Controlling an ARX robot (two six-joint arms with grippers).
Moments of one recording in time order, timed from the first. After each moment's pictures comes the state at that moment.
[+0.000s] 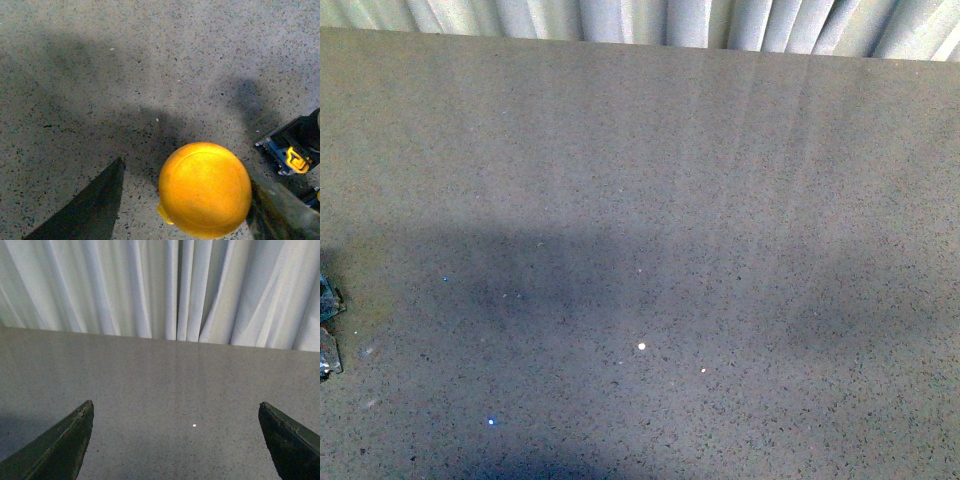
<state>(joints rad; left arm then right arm) 0.49 1.65 0.22 0.75 0.34 0.23 0.00 0.00 0.02 0.00 0.00 0.00</state>
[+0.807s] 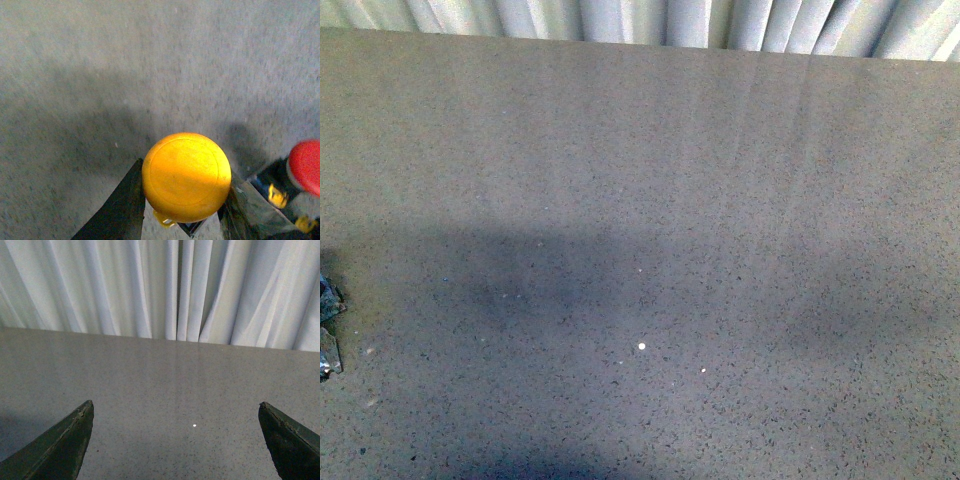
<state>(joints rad) 0.50 1.44 0.28 0.63 0.38 0.24 0.00 0.00 0.02 0.00 0.00 0.00</state>
